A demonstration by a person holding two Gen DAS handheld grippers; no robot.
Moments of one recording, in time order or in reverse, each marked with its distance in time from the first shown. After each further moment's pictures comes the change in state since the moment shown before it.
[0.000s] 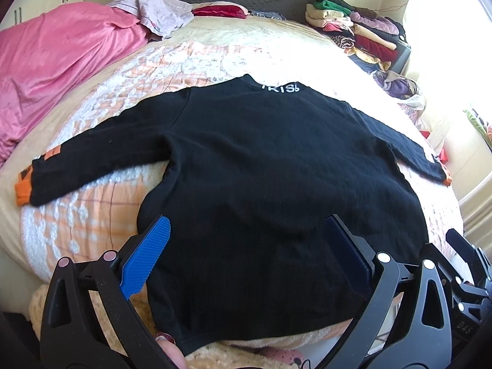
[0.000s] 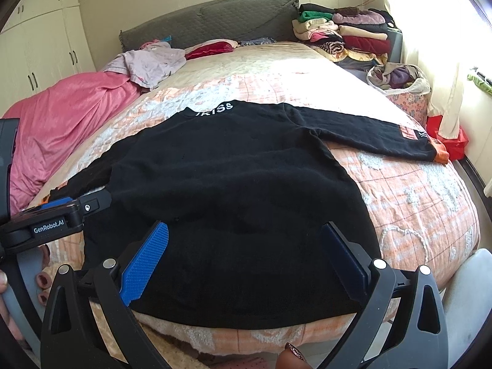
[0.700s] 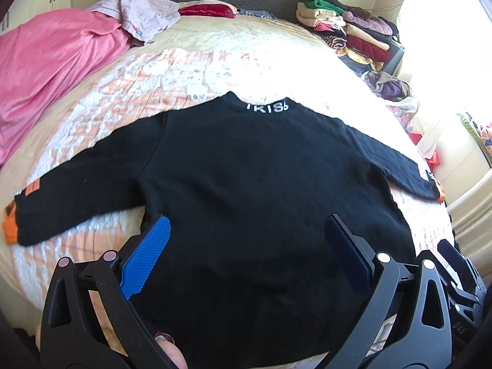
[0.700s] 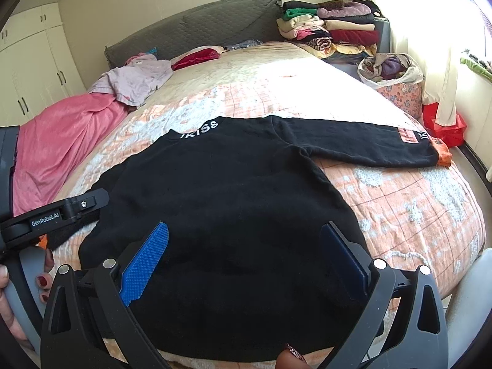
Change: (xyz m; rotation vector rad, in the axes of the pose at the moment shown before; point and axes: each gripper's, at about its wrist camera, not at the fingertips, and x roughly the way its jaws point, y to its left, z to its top) left arm 0.022 -0.009 0.057 0.014 0.020 -0.057; right arm 0.020 -0.023 0.040 0.094 -0.014 -0.014
